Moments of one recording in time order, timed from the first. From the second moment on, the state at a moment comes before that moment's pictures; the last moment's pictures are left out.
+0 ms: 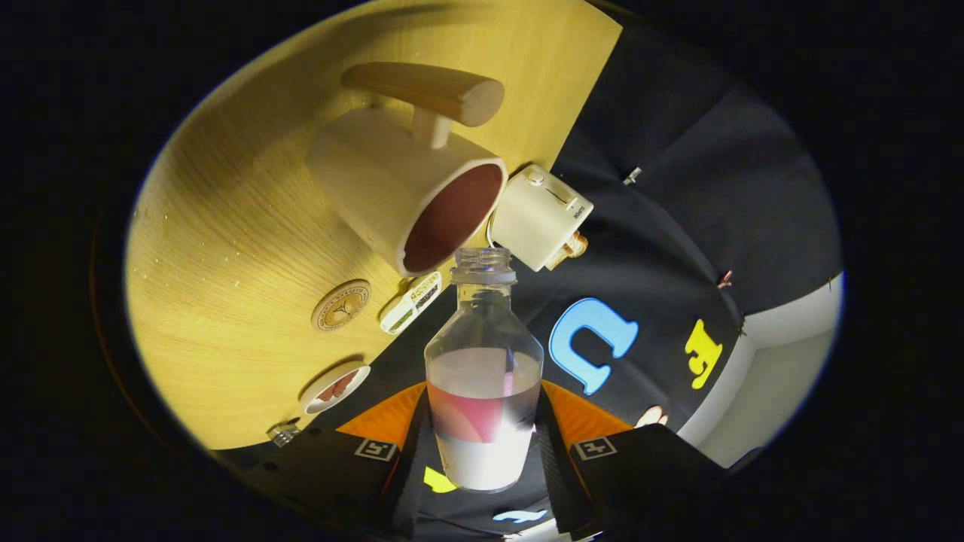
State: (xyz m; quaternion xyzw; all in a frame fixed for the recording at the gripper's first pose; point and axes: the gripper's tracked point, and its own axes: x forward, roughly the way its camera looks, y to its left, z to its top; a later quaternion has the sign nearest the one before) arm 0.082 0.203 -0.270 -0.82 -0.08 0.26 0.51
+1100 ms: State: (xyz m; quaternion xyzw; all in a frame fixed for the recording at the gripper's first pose) arm 0.072 0.203 -0.285 -0.31 0.14 0.25 0.91
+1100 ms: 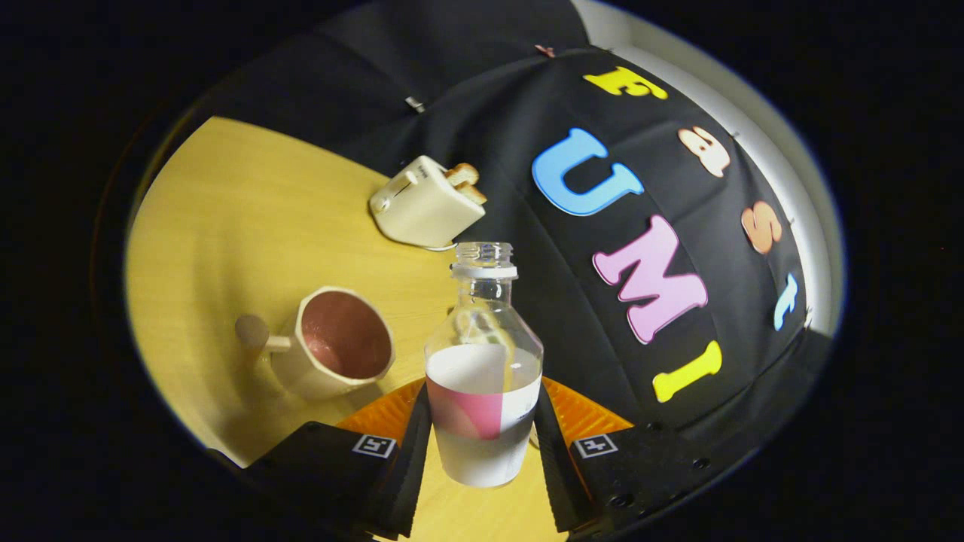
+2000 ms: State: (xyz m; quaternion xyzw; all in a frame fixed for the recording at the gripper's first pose) arm 0.140 0.192 -0.239 0.09 0.11 0.21 0.97
